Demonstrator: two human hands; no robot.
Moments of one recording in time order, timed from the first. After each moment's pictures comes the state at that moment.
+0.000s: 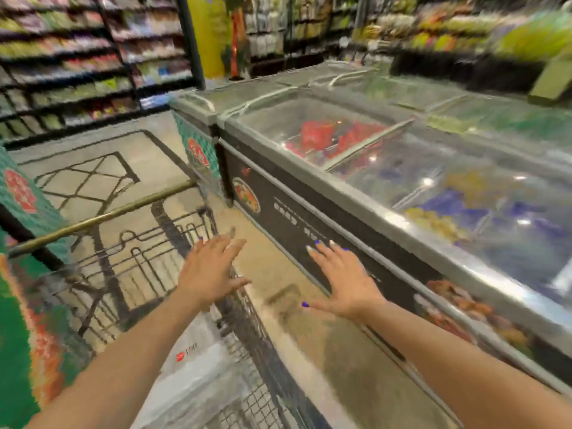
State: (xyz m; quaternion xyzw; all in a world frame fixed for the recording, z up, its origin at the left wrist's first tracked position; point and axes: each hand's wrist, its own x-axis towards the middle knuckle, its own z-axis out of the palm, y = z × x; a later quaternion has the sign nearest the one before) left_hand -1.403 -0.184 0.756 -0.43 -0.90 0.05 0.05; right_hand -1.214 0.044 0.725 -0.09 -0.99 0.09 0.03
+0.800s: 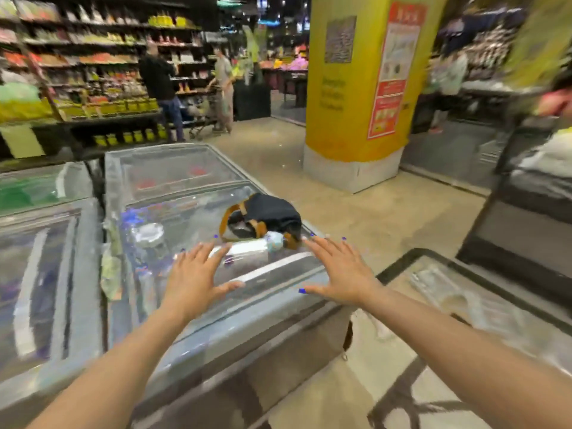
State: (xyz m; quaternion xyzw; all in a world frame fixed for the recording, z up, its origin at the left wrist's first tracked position) left_hand -0.633 0.265 0.819 -0.90 -0.42 -0.11 0.04; right_hand -0.351 0.121 0.821 -0.73 -0.68 -0.02 0.10
